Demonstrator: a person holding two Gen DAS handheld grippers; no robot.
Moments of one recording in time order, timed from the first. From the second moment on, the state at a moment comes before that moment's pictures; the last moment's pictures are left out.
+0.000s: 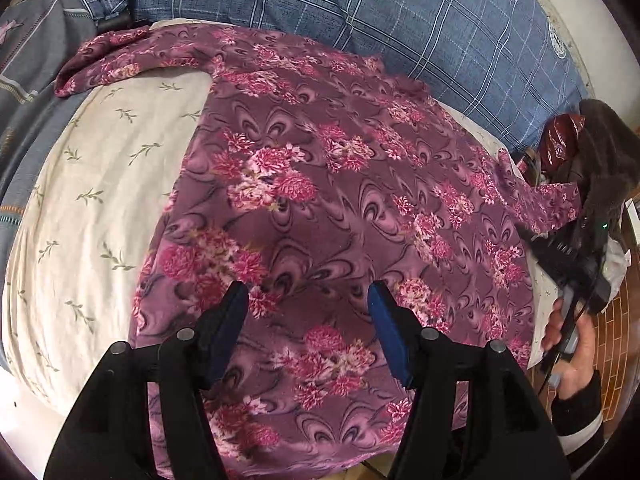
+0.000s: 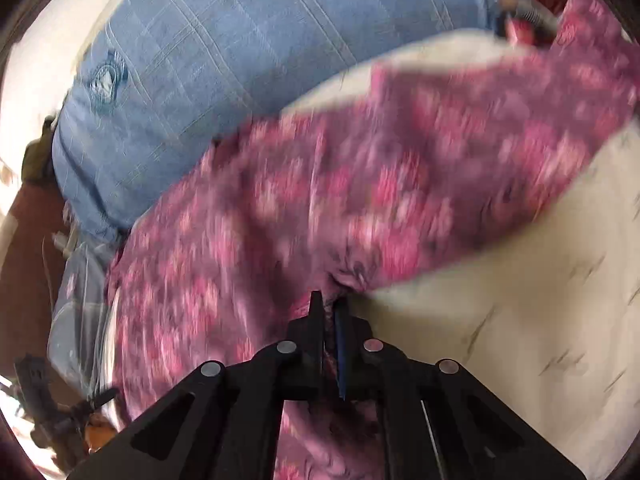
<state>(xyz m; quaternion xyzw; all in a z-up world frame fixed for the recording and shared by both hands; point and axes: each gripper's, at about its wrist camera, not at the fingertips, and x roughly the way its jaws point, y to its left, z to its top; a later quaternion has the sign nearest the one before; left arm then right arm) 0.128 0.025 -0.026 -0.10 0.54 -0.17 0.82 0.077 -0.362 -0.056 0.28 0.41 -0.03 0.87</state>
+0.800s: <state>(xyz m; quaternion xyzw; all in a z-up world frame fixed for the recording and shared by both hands) 0.231 -0.075 -0.010 -0.12 0.51 -0.22 0.82 0.148 -0.429 -0.033 0.29 0.41 -0.09 0.86</state>
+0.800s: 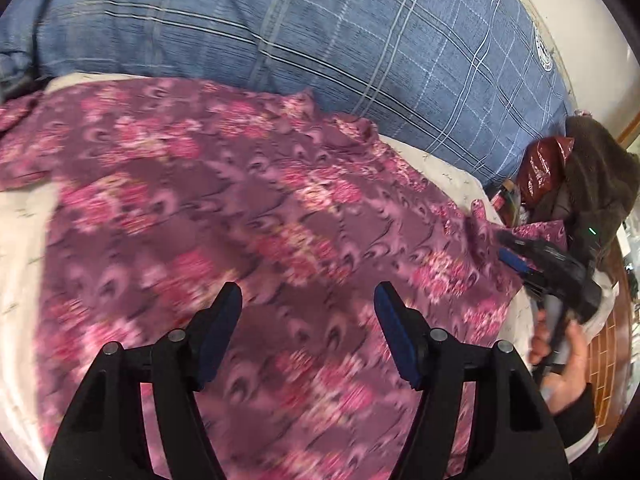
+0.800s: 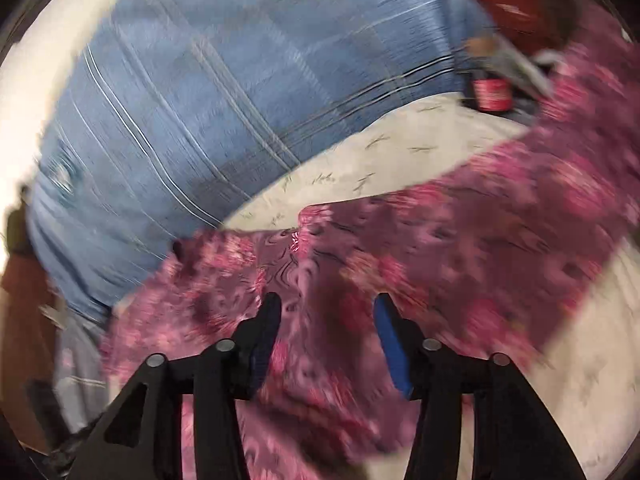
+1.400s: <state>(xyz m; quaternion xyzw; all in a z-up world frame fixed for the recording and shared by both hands) 0.249 -0.062 -0.042 -0.07 0.48 -0.13 0.87 0.123 -0.467 -0.023 0.29 0.35 -0.19 0.87</state>
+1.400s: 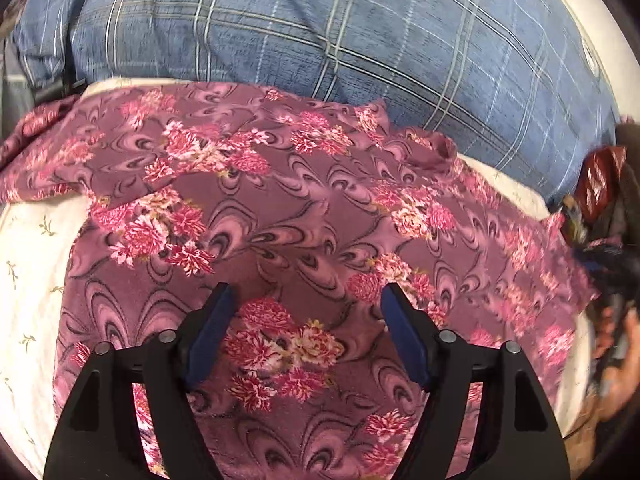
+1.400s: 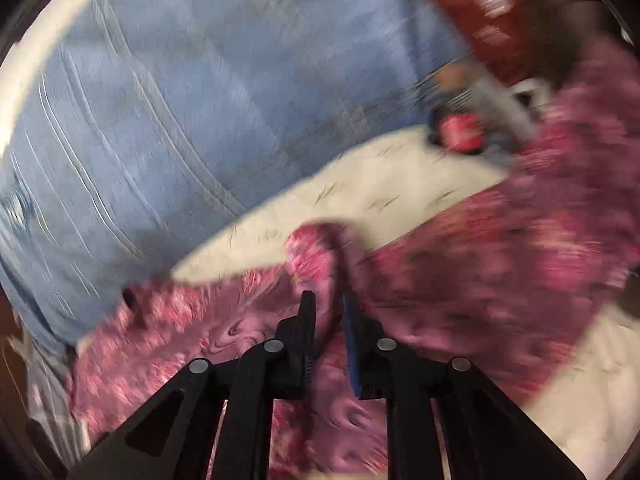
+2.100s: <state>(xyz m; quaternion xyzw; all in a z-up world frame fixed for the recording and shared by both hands) 0.244 -0.094 -0.049 0.01 0.46 -0.13 0.88 0.019 -0.567 -0.020 0.33 0.23 -0.36 0.84</state>
